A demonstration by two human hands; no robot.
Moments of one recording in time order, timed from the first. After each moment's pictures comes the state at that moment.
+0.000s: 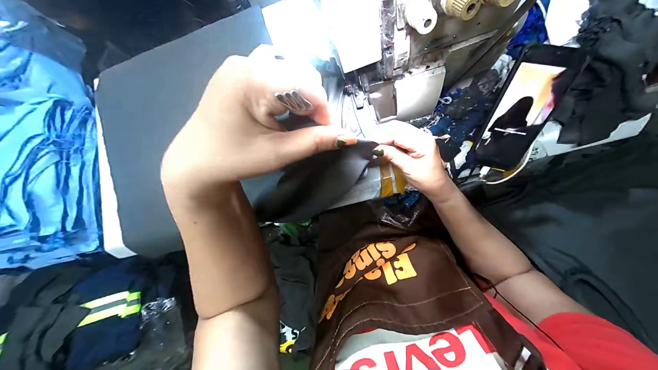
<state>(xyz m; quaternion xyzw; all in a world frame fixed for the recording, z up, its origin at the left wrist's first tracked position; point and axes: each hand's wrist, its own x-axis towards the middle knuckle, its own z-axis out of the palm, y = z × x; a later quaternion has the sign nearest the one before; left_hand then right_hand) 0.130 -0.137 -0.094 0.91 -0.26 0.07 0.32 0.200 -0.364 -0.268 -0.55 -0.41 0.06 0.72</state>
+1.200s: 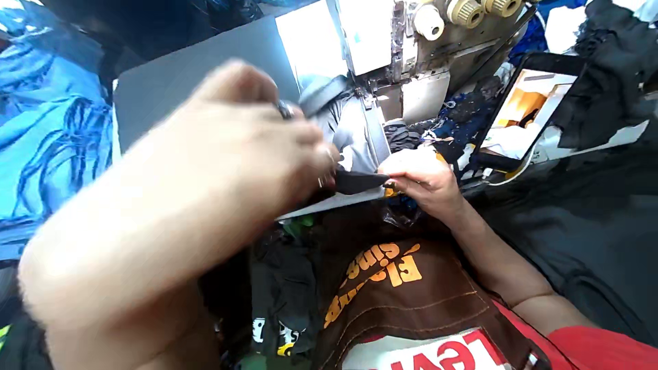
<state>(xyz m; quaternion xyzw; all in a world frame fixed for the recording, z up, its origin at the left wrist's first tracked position) 0.071 -0.158 -0.048 0.95 -0.30 0.04 -0.01 0.168 -0.393 -0.251 -0.59 -0.47 0.04 0.66</state>
